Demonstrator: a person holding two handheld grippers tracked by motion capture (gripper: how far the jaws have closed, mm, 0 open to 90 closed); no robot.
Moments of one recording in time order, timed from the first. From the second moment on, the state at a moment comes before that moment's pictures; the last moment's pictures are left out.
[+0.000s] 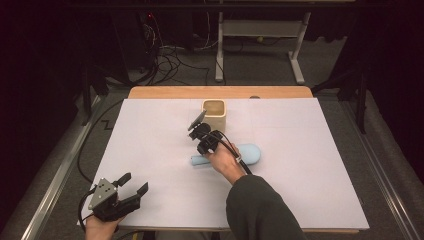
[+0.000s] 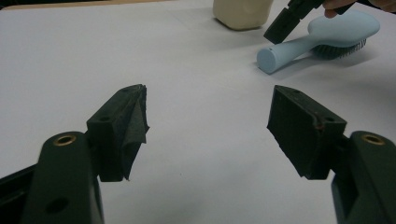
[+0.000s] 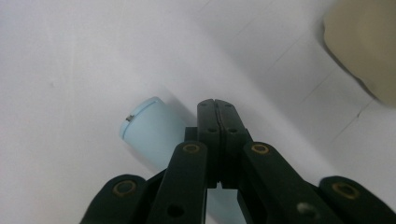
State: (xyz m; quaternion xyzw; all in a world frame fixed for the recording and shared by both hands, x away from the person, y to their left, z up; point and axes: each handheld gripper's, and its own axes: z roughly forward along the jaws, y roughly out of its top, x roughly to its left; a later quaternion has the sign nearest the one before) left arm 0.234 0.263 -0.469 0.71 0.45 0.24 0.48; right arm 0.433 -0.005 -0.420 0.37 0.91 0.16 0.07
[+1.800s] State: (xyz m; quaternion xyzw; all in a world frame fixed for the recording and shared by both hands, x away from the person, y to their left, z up) left arm 0.236 0.262 -0.470 0.72 0.45 0.23 0.48; right arm 0.371 -0.061 -0.425 0.32 0.94 0.14 0.04
